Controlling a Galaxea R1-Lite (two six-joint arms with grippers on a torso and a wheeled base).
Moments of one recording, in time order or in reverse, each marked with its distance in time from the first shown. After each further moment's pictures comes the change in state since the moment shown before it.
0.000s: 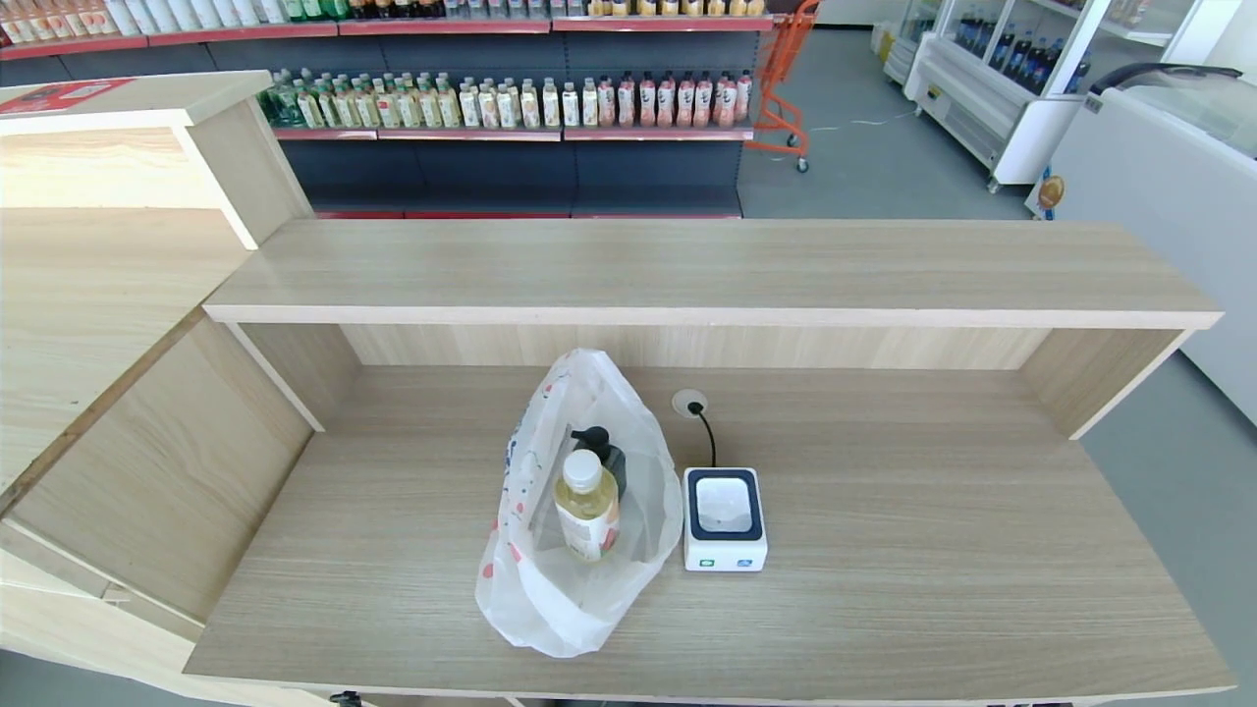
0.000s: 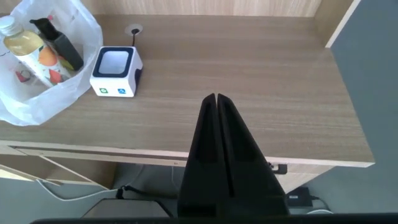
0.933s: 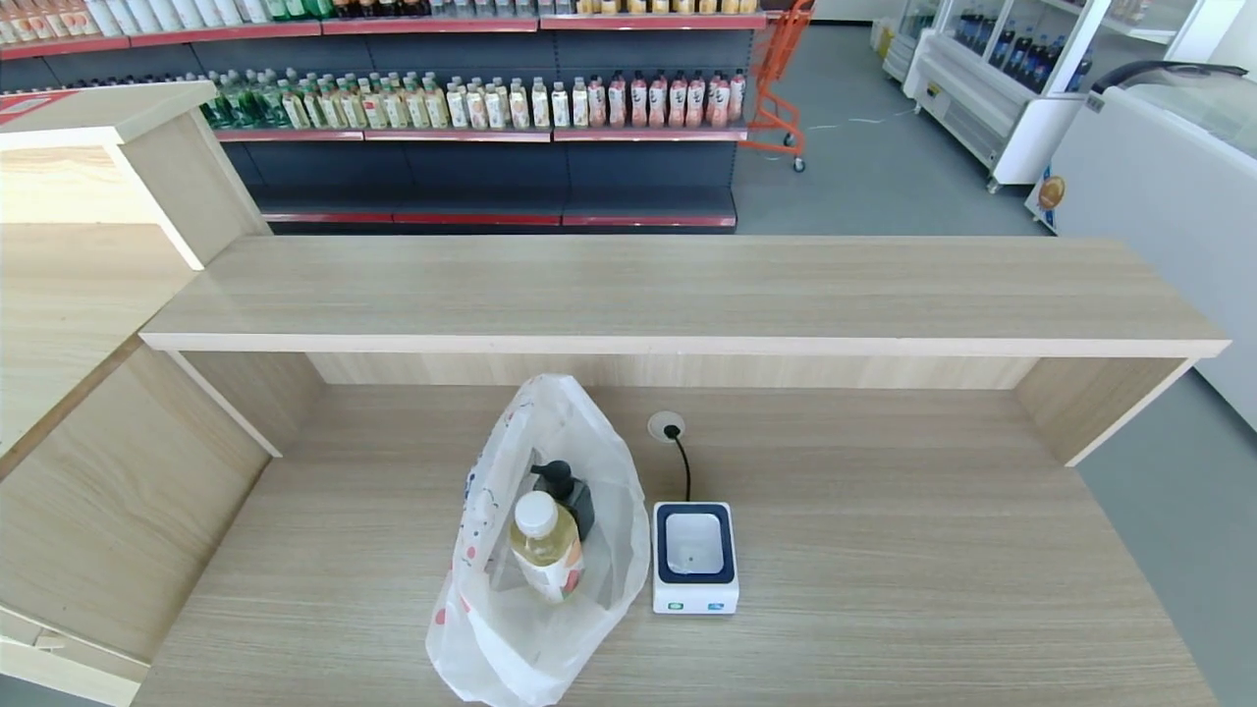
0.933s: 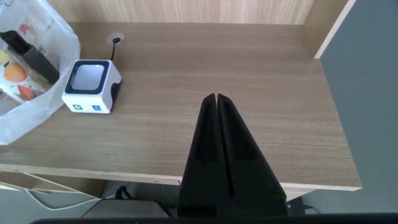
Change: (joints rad) left arm 0.000 0.000 0.000 0.000 0.000 -0.001; right arm -0.001 0.001 0.000 0.000 0.000 0.000
